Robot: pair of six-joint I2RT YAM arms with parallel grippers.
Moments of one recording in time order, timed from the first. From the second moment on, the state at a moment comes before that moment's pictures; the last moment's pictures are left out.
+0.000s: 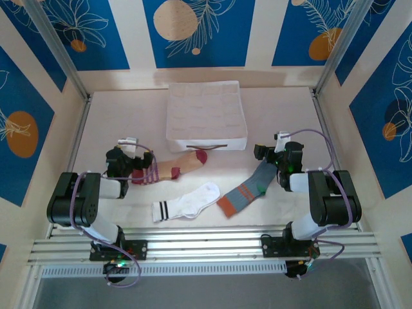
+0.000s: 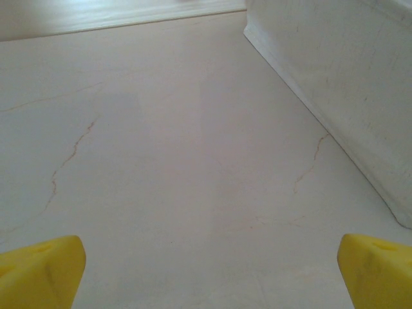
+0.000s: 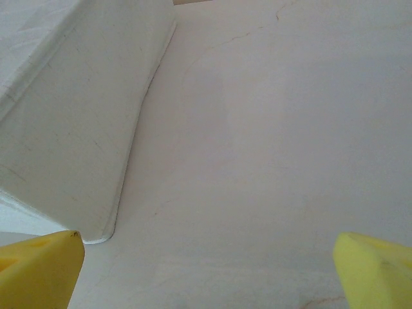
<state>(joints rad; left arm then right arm) -0.03 1.56 0.36 0.84 0.13 0.08 0.00 1.52 0.41 0.68 -0.18 0.09</state>
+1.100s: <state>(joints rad) -0.03 1.56 0.36 0.84 0.11 0.07 0.00 1.52 0.41 0.68 -0.18 0.09</state>
